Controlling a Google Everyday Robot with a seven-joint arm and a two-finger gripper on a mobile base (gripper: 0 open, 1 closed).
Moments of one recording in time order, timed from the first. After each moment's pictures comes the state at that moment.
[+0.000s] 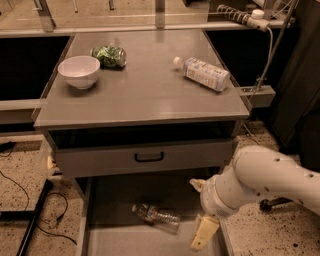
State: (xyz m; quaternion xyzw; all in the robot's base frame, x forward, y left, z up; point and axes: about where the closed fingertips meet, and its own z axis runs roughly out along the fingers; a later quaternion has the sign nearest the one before) arm 0.394 -0.095 0.635 -0.64 0.73 0.16 0.18
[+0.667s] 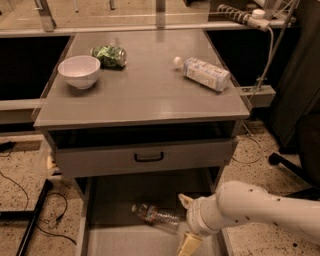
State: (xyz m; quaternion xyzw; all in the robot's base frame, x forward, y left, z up) arm 0.394 -0.065 0.545 -0.64 0.72 0.16 0.23
